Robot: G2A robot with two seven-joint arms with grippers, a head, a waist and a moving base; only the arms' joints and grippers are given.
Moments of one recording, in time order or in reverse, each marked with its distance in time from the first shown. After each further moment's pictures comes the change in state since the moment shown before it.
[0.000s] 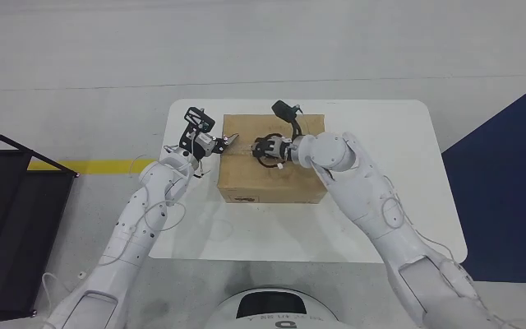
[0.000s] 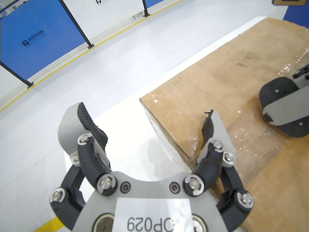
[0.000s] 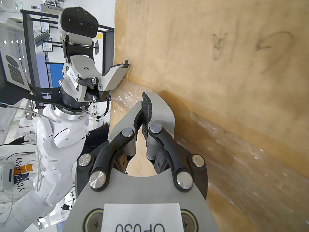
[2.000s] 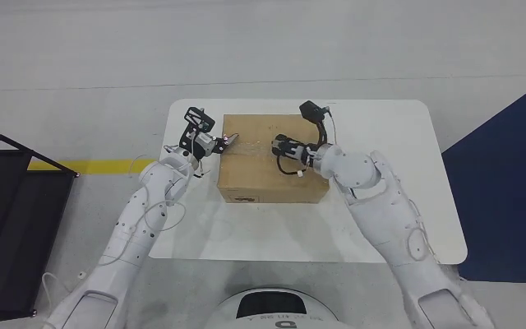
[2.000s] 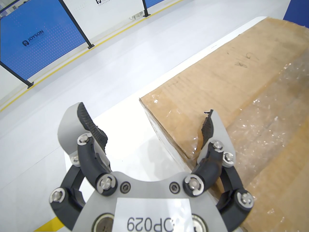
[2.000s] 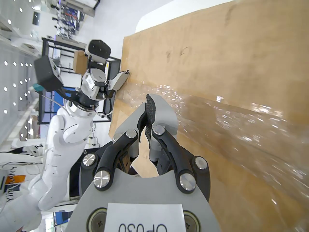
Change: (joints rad) left arm 0.000 0.000 0.000 0.000 0.000 0.000 0.000; right arm -0.155 0.072 0.076 -0.232 -0.072 -0.032 -0.108
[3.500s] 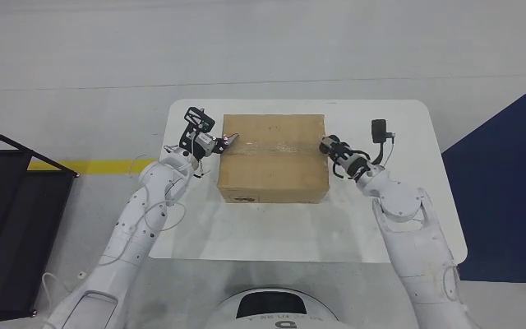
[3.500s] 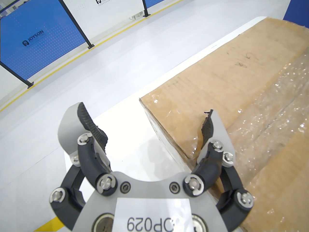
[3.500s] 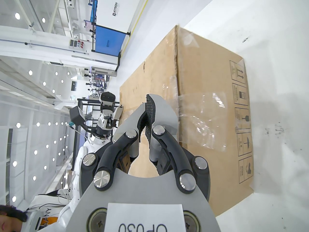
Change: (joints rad) left arm 0.000 0.000 0.000 0.000 0.000 0.000 0.000; right arm -0.368 0.041 0.394 -0.132 0.231 -0.130 -0.247
